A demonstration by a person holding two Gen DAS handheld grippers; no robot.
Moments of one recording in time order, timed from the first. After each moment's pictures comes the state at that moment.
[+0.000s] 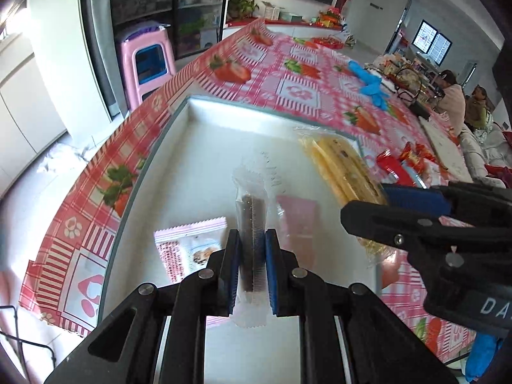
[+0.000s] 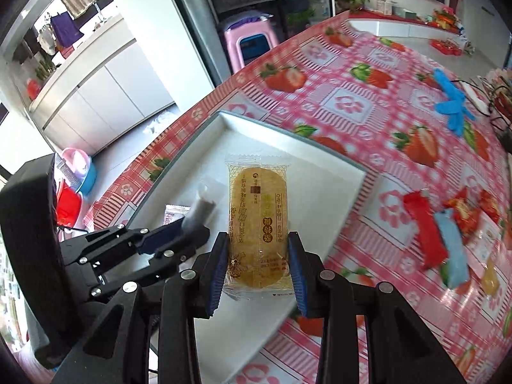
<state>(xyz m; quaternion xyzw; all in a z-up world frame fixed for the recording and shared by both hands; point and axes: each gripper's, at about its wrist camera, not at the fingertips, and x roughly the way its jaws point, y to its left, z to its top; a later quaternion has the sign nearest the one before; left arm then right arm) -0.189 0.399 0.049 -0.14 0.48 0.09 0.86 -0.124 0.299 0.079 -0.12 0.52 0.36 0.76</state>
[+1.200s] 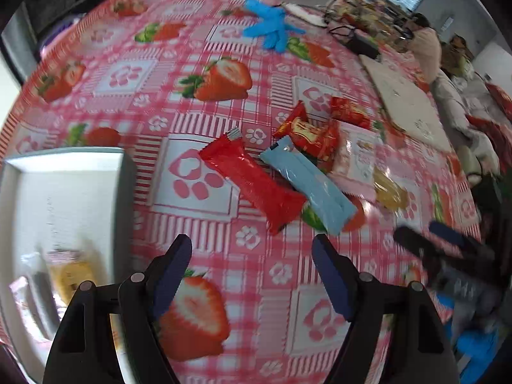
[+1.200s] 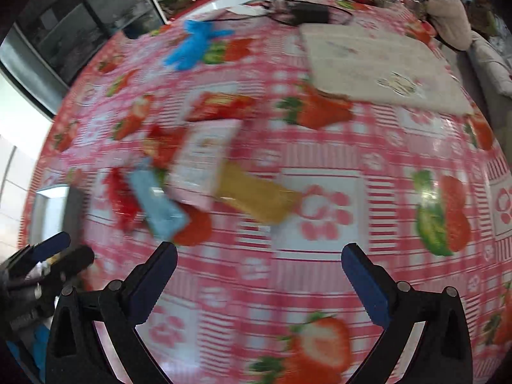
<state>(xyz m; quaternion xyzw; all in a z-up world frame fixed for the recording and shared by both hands) -0.046 0.222 0.033 -0.11 0.58 0.00 0.81 -0.024 0.003 0.026 0.02 0.57 0.10 0.81</state>
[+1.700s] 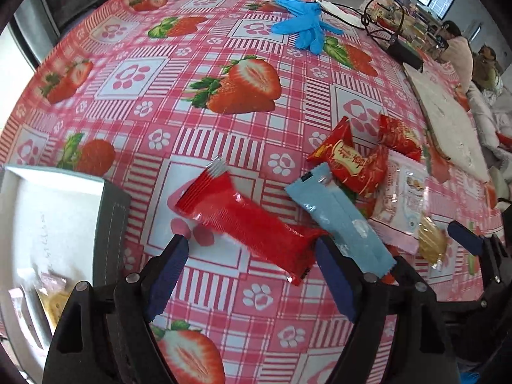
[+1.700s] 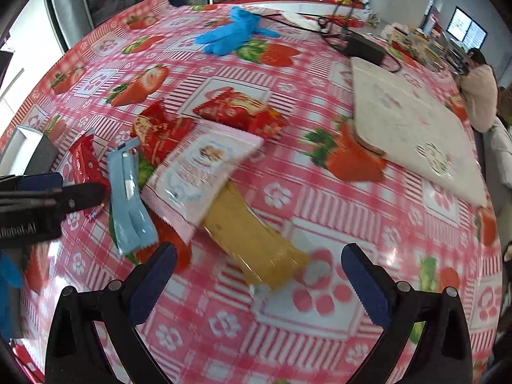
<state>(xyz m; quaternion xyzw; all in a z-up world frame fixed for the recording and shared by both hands) -0.009 0.217 0.011 -0.09 0.58 0.07 0.81 0.004 0.046 0.004 -0.13 0.53 0.16 0.82</state>
